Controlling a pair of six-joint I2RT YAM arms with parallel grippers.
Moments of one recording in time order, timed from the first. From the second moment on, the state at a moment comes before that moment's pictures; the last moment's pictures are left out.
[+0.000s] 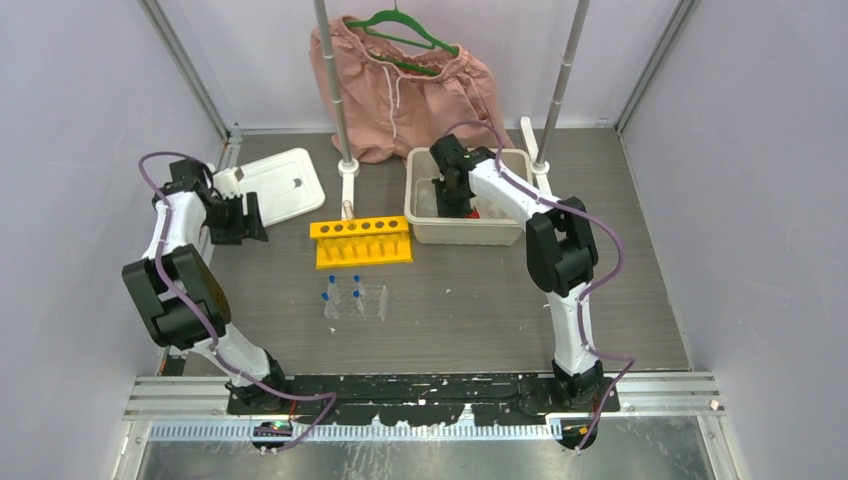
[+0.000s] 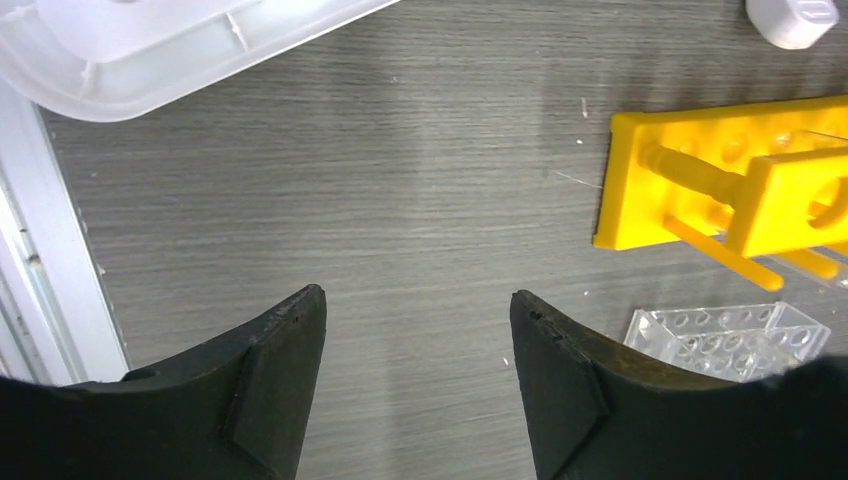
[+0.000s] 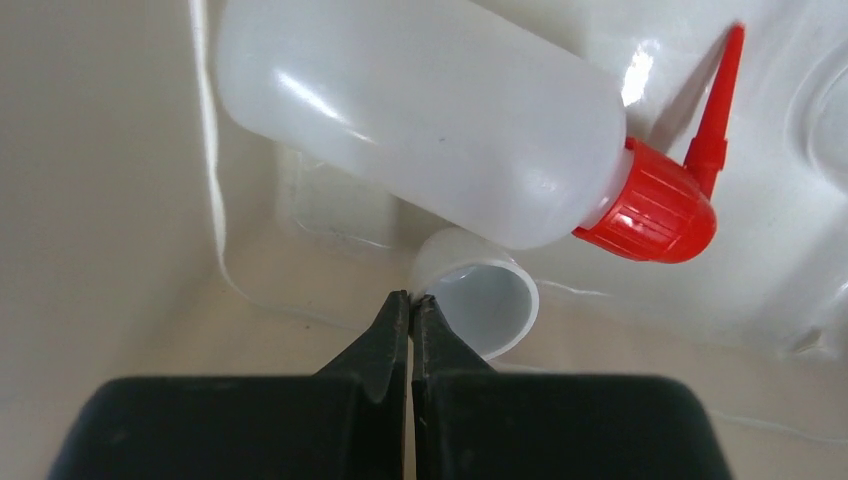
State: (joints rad) left arm 0.38 1.63 1.29 -0.84 0.33 0.24; right arm 0.53 2.12 1.82 -0.88 -0.01 0.39
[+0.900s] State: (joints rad) left arm 0.22 1.96 1.53 -0.84 0.22 0.66; right arm 0.53 1.98 1.84 -1.00 -0.02 0.42
